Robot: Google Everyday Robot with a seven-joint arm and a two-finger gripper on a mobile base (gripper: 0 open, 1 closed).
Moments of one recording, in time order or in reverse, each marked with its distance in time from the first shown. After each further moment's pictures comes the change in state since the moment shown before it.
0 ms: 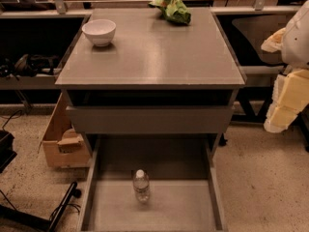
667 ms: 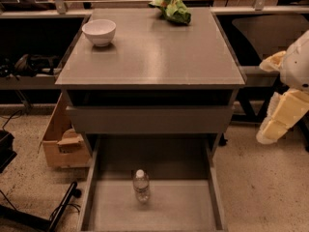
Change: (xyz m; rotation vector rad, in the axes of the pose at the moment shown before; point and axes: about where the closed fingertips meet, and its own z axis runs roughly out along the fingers) arm 0.013 0.004 0.039 -0.041 -0.117 0.074
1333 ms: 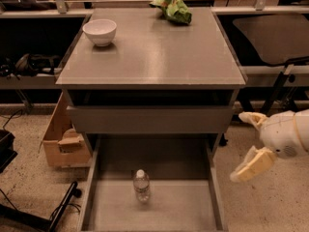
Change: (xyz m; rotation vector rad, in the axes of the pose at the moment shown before) arm 0.038 0.036 0.136 -0.094 -0.389 0.100
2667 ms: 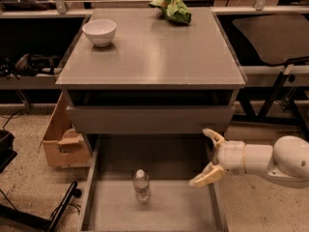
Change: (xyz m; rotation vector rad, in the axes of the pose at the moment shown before) arm 0.028 -0.016 0.152 0.025 -0.375 -0.030
